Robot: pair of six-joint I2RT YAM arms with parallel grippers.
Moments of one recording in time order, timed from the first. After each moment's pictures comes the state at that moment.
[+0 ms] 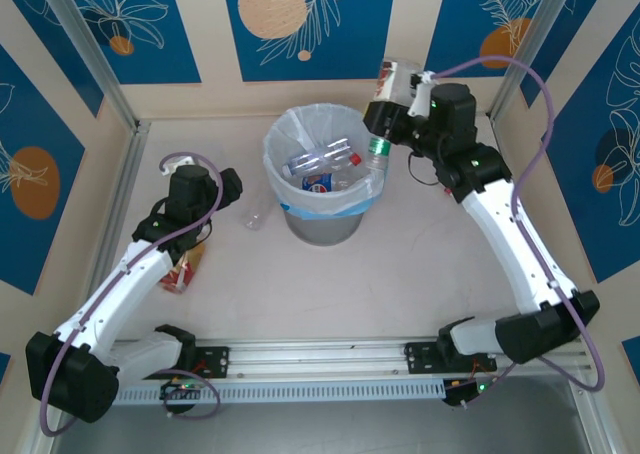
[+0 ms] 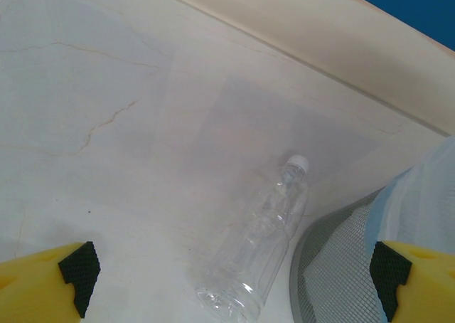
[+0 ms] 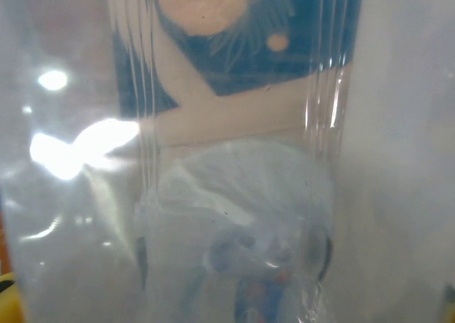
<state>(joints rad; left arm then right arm) -0.35 1.07 0.91 -0.42 -0.29 -0.65 0.37 1.36 1.57 -0.54 -0.19 0.50</state>
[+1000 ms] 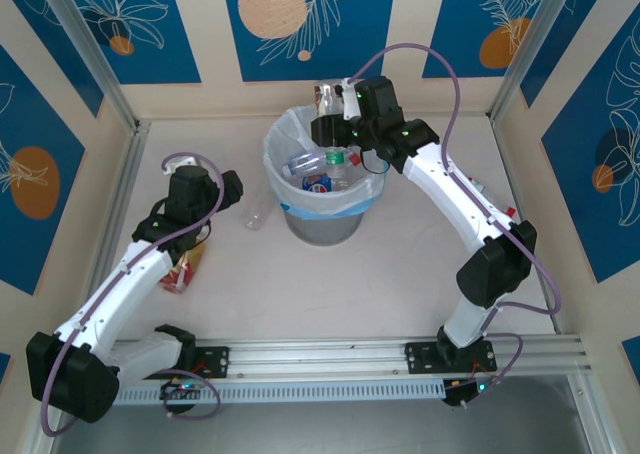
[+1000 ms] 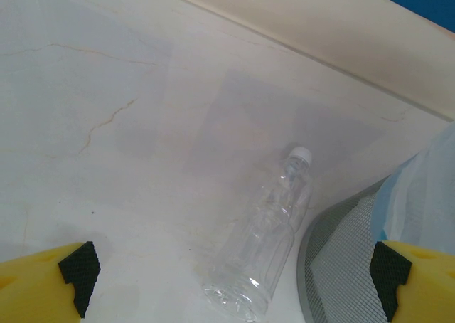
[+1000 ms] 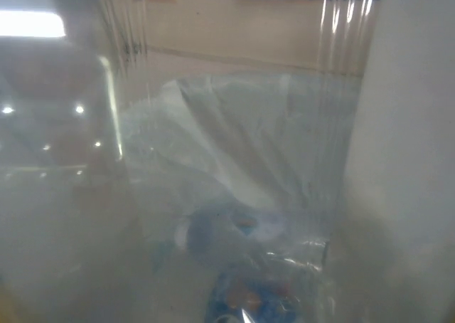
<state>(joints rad) -0.34 1.07 0.90 -0.42 -0.28 -0.60 0.52 1.71 1.77 -0.63 -0.14 0.26</state>
